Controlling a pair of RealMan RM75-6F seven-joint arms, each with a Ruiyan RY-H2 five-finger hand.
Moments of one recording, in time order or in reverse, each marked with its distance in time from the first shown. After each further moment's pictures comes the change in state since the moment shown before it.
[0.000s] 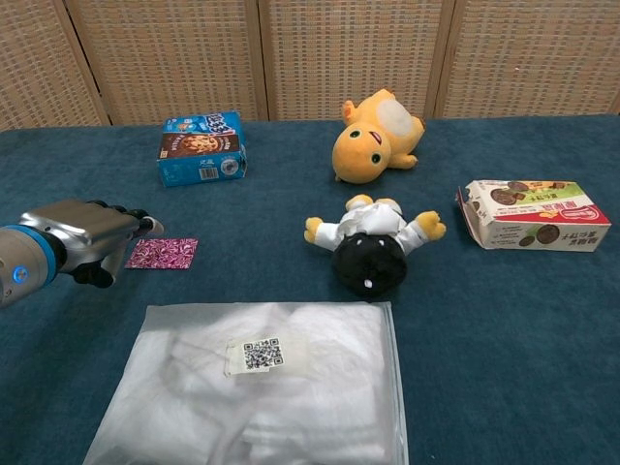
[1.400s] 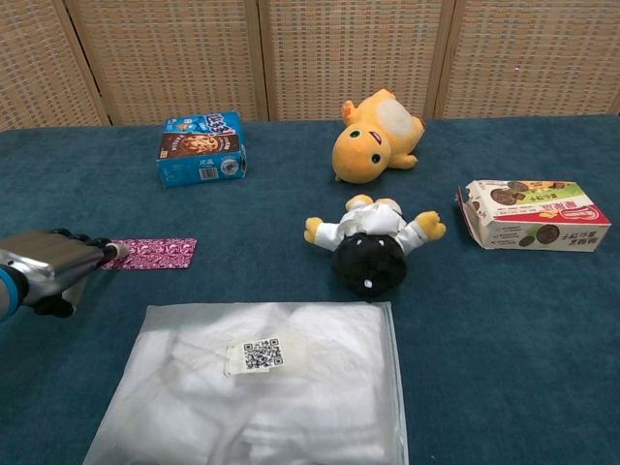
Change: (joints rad) left arm 0.058 -0.003 0.090 0.072 -0.033 -0.017 -0.012; right arm -0.002 0.003 -0.002 -0.003 -0.011 0.008 0.000
